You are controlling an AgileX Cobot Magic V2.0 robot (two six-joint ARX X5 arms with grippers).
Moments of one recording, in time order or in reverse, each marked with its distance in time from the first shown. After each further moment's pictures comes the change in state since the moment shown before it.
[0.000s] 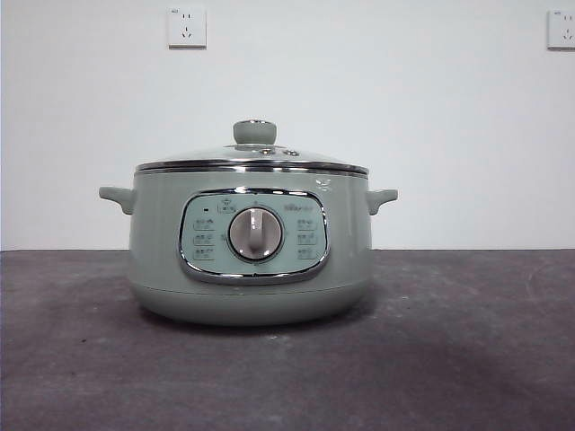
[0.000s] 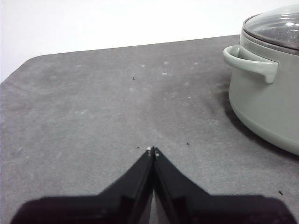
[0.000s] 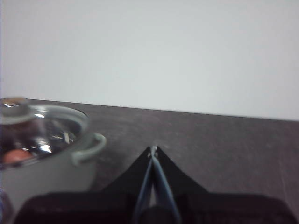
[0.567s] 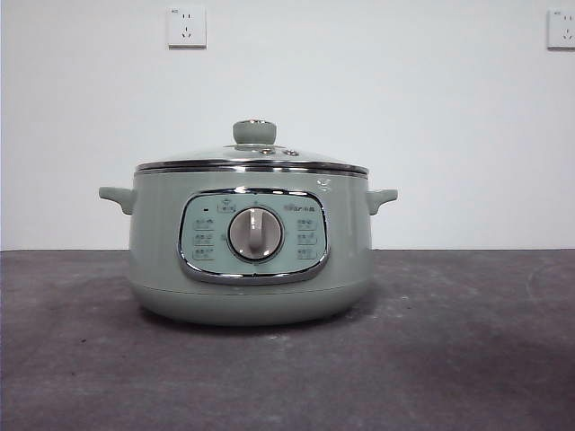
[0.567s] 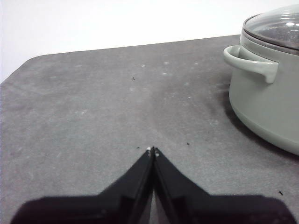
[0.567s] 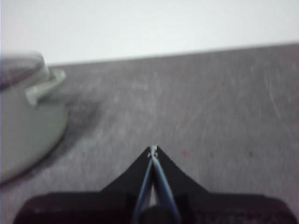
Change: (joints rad) left arm 0.000 0.000 0.000 0.000 -0.001 0.000; right arm -0.011 -0.103 -0.222 -0.060 0.077 0.108
